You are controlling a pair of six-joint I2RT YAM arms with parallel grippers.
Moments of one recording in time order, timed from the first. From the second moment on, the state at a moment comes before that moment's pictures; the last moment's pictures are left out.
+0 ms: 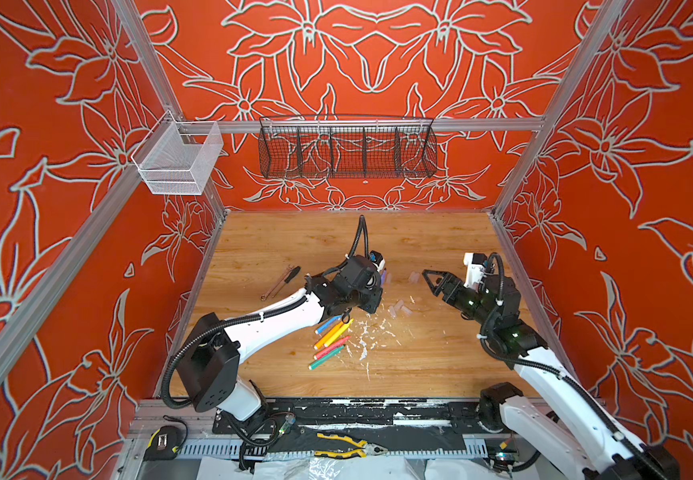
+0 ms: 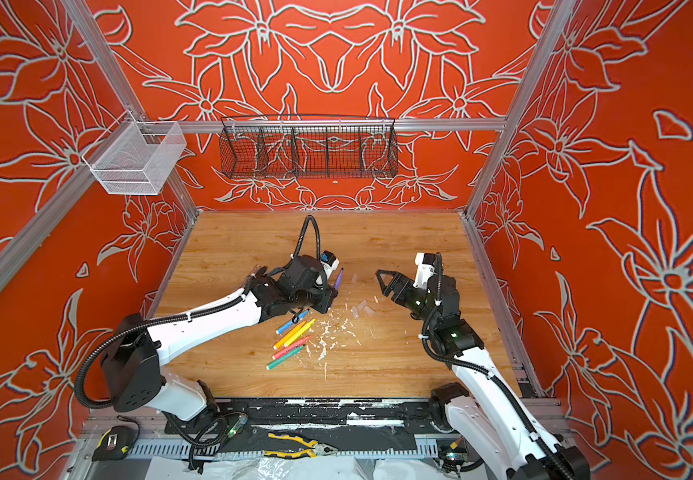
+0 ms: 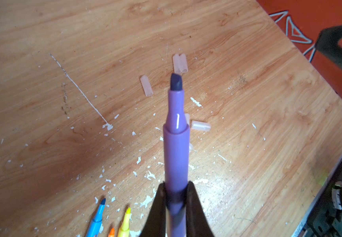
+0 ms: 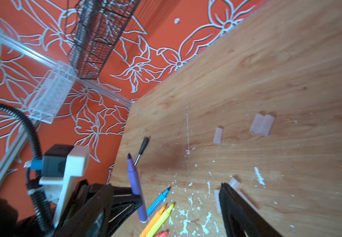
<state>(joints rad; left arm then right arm) -0.79 1.53 1.14 -0.36 0.01 -0.29 0.27 0.79 0.51 0.02 -0.31 0.83</state>
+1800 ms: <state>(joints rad) -0.82 1.59 1.18 -0.28 0.22 -0.26 0.52 1.07 0.52 0.25 -0.33 0.89</state>
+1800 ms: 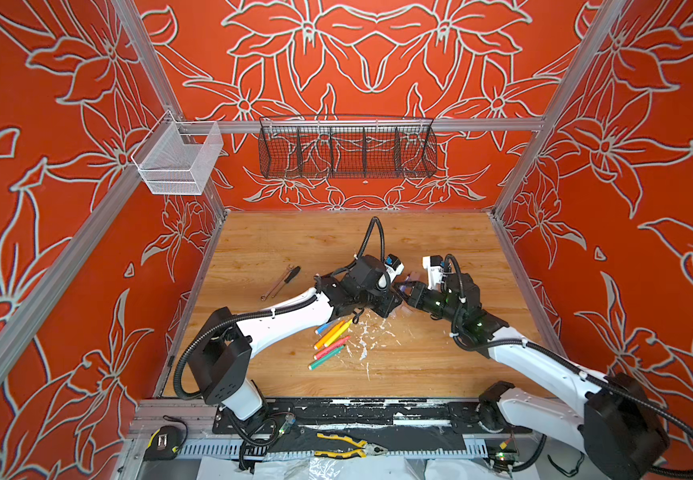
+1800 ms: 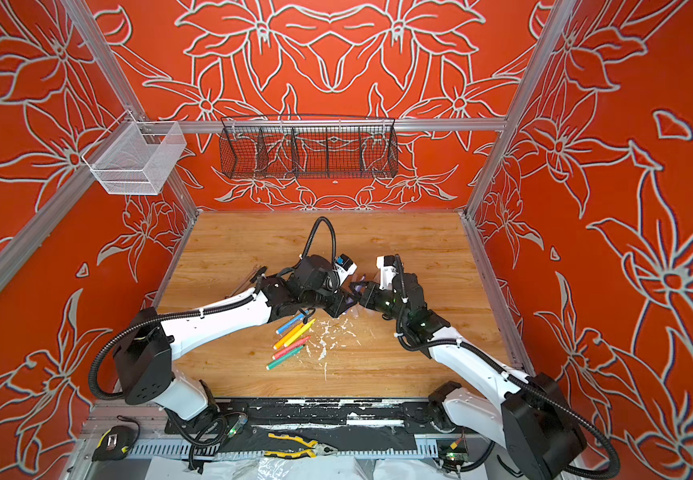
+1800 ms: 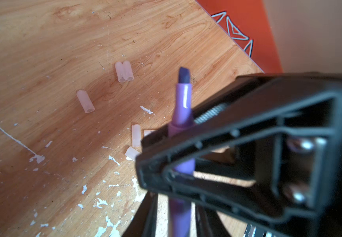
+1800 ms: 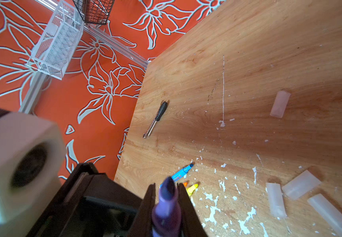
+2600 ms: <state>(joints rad) -0.83 1.61 1.16 -0.29 0.20 -0.27 0.58 1.06 0.51 0.24 -0.20 0.87</state>
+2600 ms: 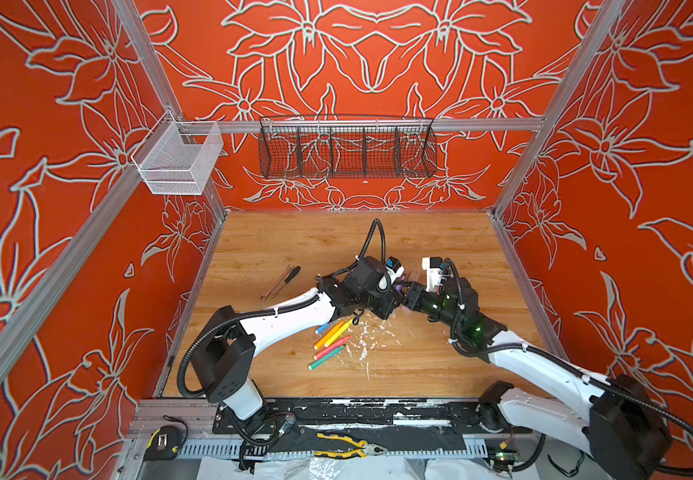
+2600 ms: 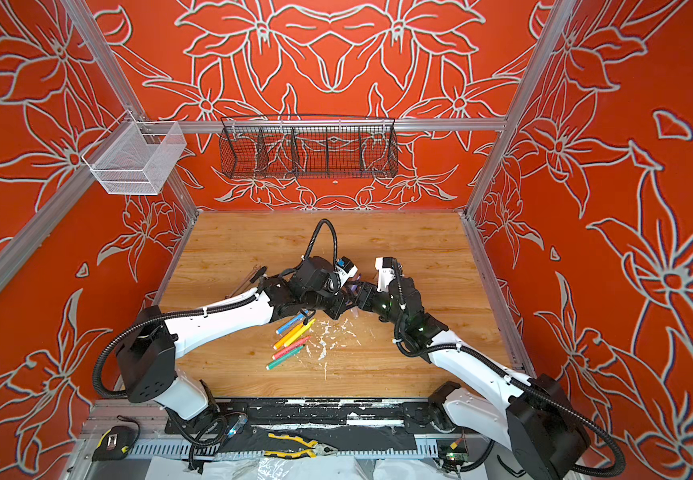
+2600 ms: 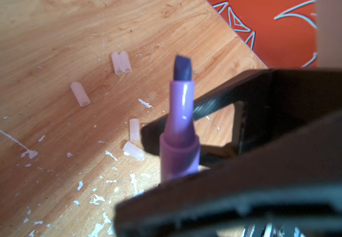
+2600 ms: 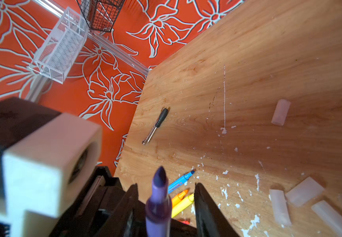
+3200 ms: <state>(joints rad) -0.66 1.20 0.81 -0.09 -0.02 -0.41 0.59 1.20 0.88 -0.41 0.21 0.68</state>
